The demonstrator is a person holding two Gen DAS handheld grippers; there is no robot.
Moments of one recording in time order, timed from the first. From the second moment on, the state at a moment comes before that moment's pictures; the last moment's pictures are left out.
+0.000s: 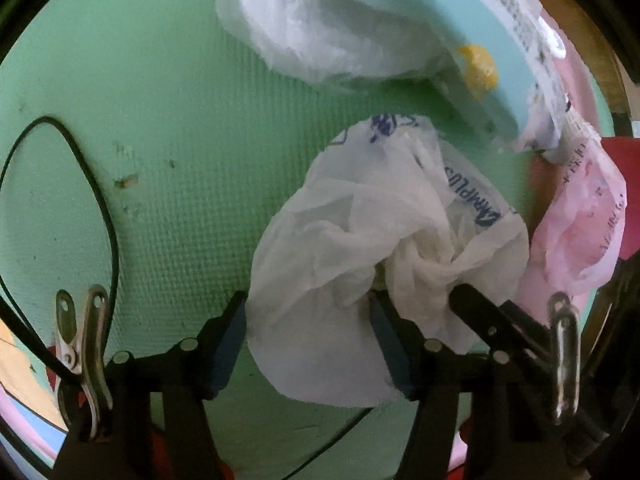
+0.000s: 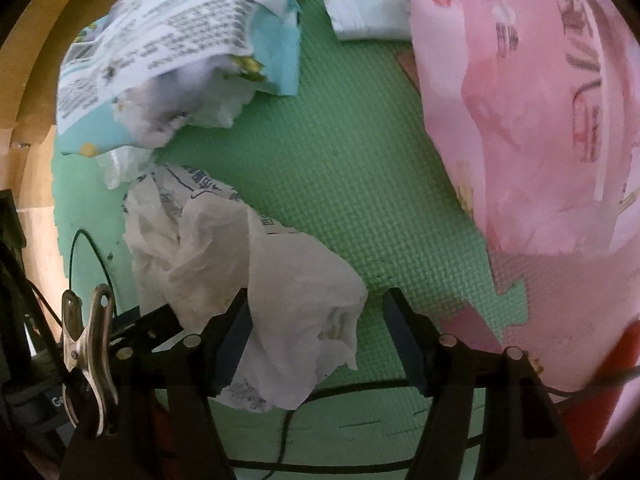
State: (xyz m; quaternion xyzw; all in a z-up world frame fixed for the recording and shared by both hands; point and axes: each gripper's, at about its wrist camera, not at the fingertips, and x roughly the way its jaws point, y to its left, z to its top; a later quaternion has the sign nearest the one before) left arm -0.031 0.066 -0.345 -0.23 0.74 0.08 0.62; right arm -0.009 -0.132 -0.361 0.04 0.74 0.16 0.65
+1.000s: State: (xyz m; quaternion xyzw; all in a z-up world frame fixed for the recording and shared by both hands) left arm -0.047 0.068 -0.236 -0.25 0.69 0.04 0.68; right arm 0.027 -0.179 -0.289 0.10 0.71 0.18 0.68
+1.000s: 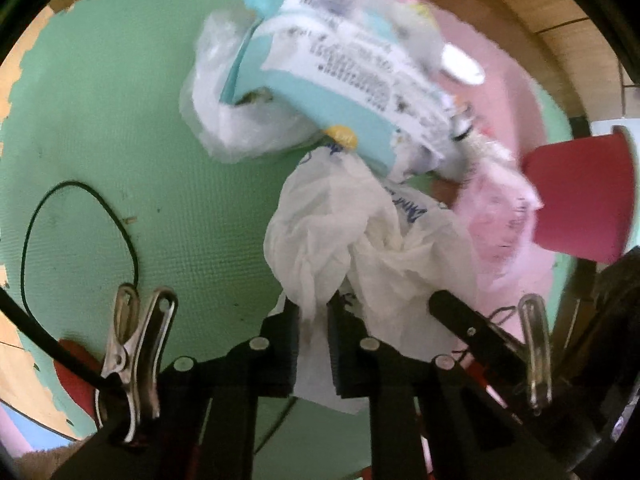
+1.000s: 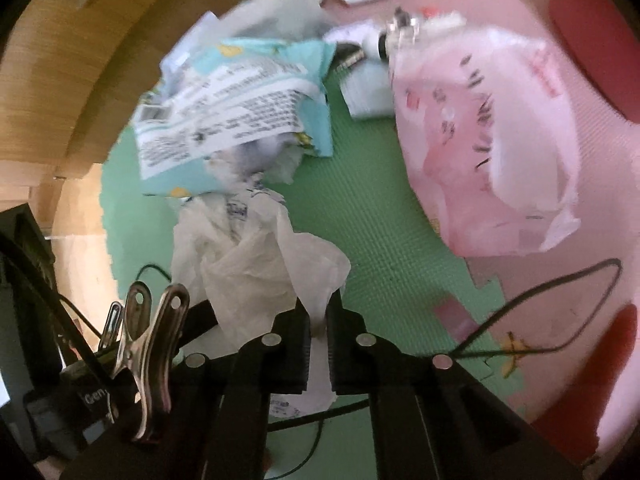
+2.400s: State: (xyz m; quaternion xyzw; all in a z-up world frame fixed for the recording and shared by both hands) left arm 0.015 -0.103 0.054 -0.15 0.49 -0.15 0.85; right arm 0.022 -0.328 0.025 0.18 0.50 0.16 0.83
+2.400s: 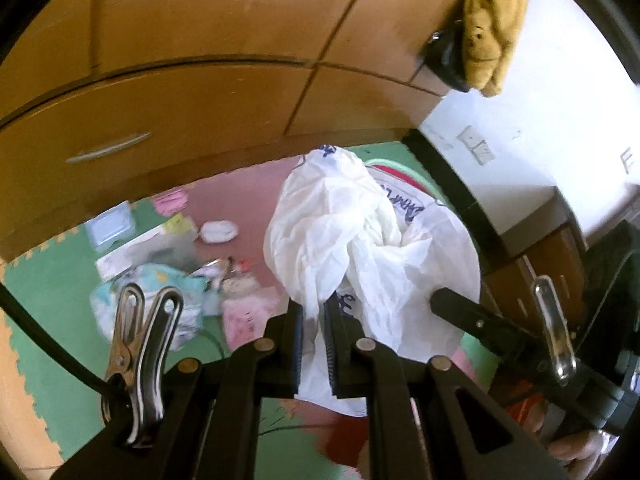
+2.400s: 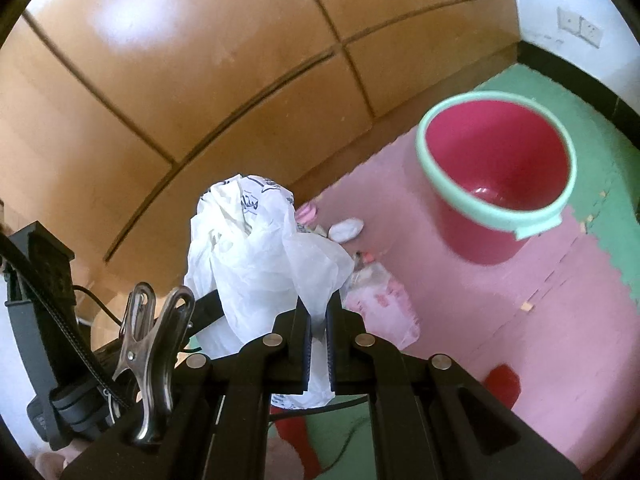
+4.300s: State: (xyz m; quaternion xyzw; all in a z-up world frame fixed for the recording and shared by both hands) left arm 0.179 -0.351 -0.035 -0.05 0.53 -0.21 0.82; right arm 0.138 -0.505 -0.042 0.22 0.45 -0.05 0.86
